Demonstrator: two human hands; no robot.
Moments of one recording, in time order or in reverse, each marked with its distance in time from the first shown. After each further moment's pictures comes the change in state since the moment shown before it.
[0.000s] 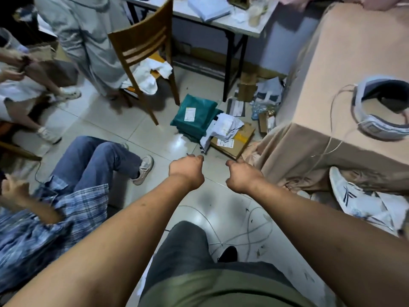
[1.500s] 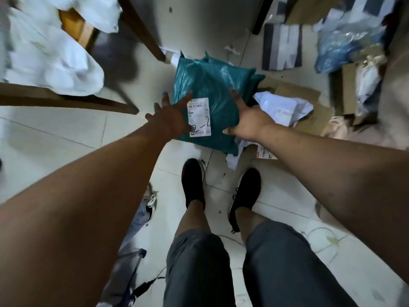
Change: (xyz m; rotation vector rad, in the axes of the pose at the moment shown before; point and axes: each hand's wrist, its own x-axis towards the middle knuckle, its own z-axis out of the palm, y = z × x) left_hand 0.777 -0.215 0.097 -0.149 -0.411 -0.072; right_hand 0.785 0.006 0.002 0.352 -0.224 0.071
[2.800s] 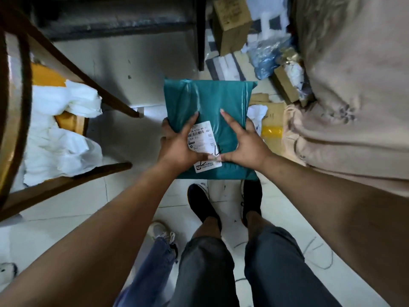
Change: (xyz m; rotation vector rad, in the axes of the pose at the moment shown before) left_hand -0.077 0.046 -0.059 -0.237 0.084 0.455; right_hand -0.127 -0.028 -0.017 0.492 0.426 0.056
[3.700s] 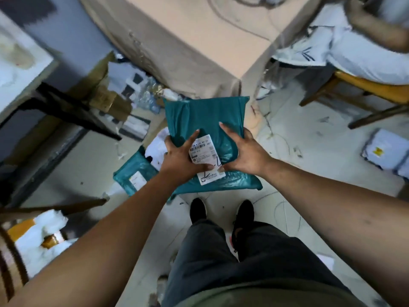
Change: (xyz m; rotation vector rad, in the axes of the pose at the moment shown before) left_hand -0.216 0.294 0.110 0.523 -0.371 0.477; right_hand -0.400 0.096 -0.126 0.332 0.442 0.380
